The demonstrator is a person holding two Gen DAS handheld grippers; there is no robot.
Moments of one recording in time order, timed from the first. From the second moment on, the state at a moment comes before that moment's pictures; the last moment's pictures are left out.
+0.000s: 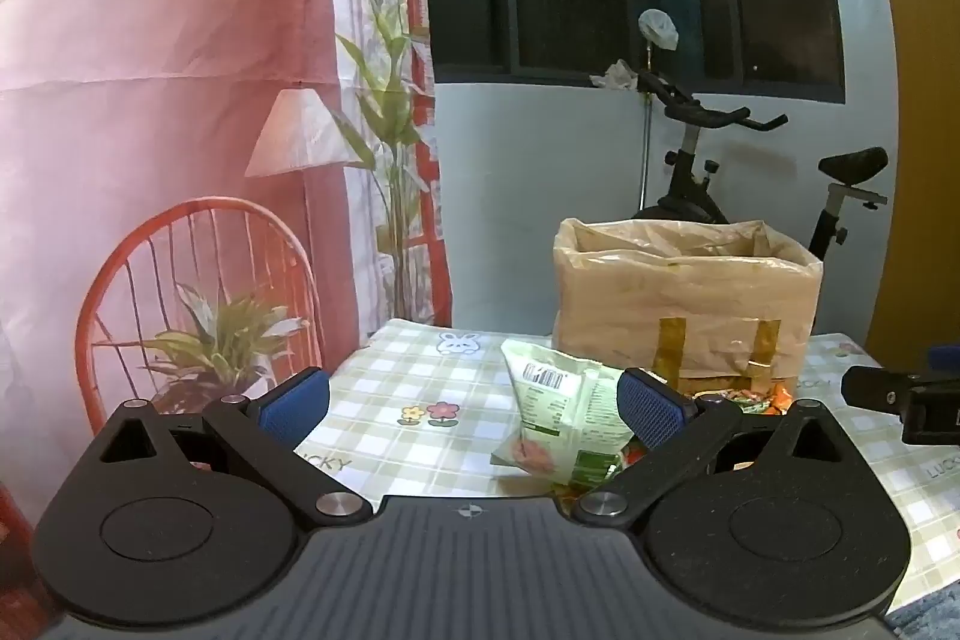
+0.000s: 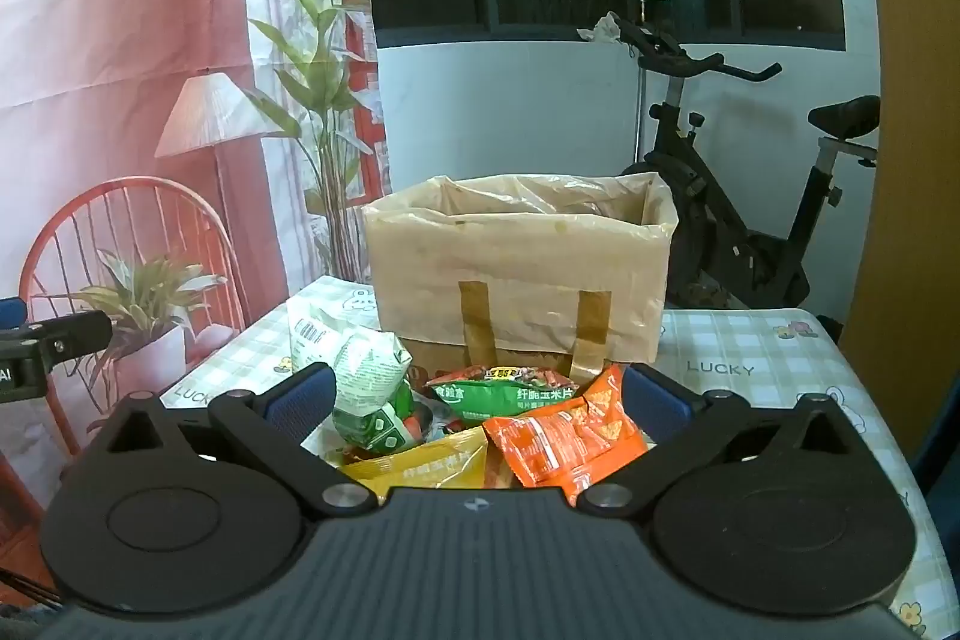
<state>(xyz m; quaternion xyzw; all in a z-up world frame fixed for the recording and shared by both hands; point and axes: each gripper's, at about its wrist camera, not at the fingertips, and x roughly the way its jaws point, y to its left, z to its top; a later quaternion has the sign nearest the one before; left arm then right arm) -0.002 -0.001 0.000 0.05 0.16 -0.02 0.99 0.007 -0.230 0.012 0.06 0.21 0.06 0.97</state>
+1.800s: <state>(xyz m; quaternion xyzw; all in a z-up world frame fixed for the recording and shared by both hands) 0.001 0.001 -0.002 0.04 0.18 0.00 0.98 0.009 -0.232 0.010 0.06 0.22 0.06 0.97</state>
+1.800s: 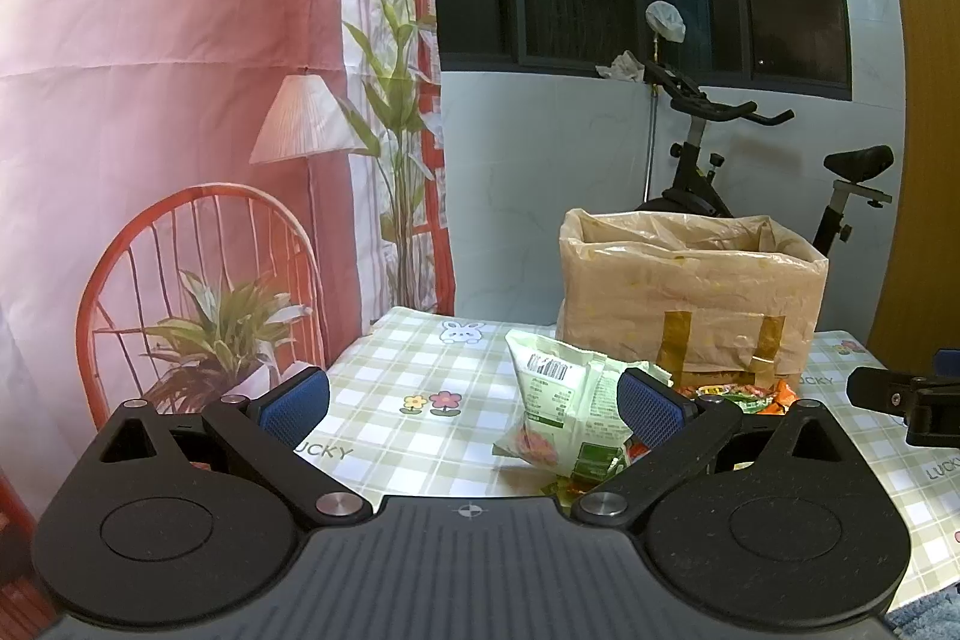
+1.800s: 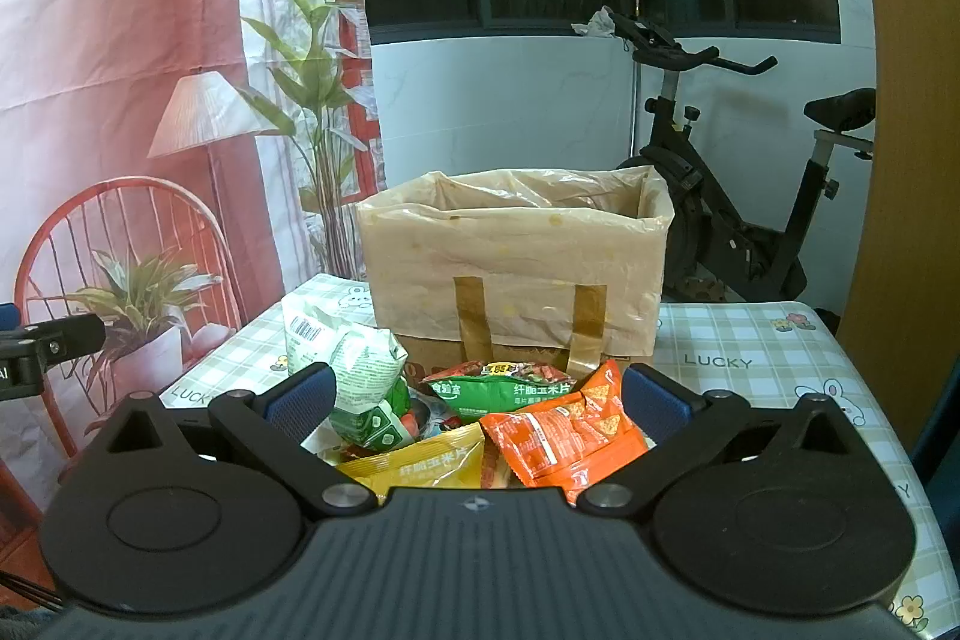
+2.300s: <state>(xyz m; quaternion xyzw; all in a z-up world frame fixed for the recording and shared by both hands) 0.000 0.001 -0.006 0.04 0.18 0.00 0.98 0.010 -0.231 0.004 0.06 0.22 0.06 0.97</state>
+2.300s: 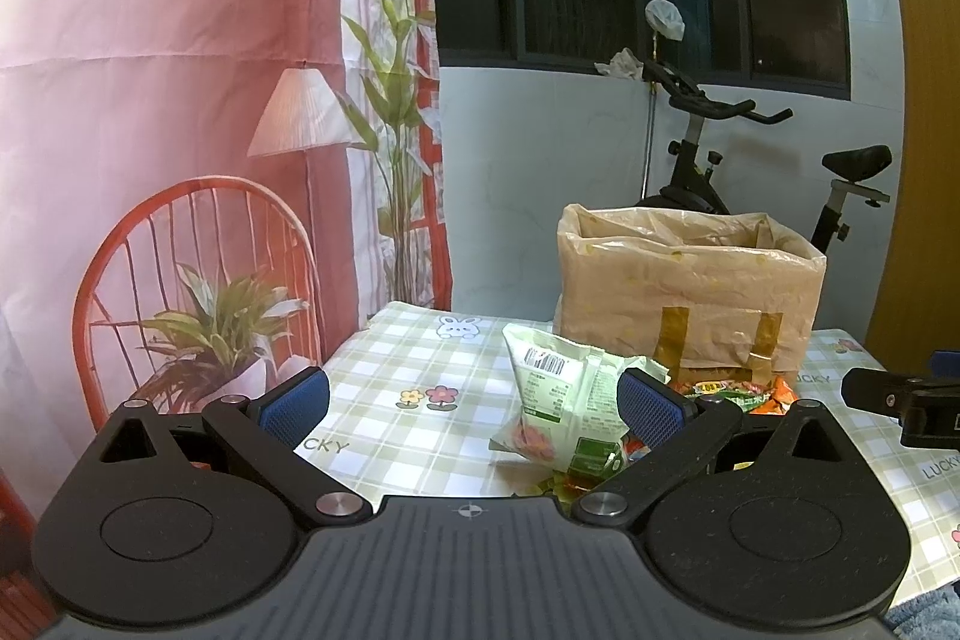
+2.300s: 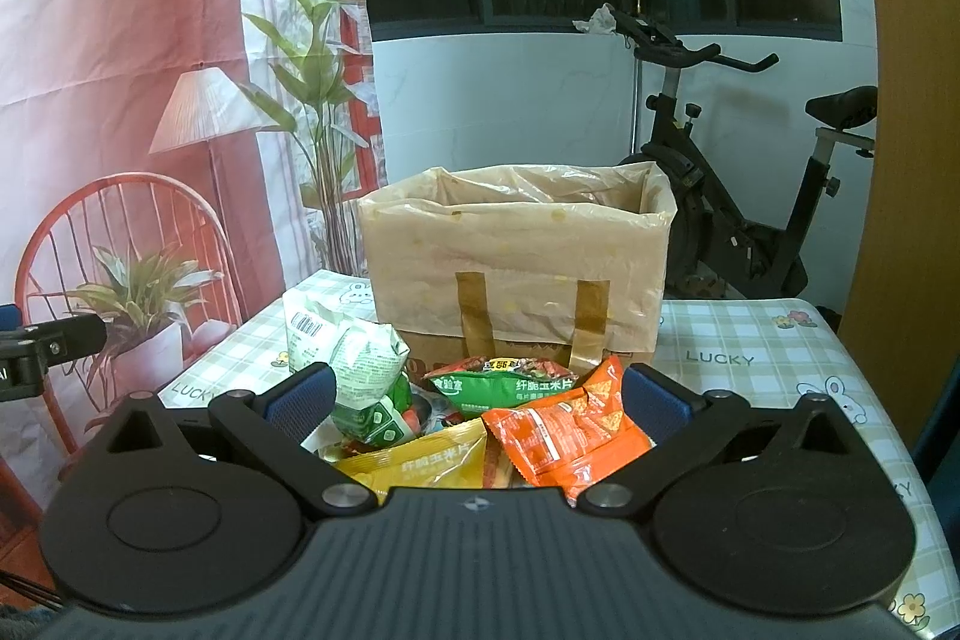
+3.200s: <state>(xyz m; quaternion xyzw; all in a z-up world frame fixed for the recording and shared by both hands) 0.008 0.003 -0.007 0.03 0.19 0.00 0.98 0.011 -0.230 0.003 0.06 0.22 0.06 0.97</state>
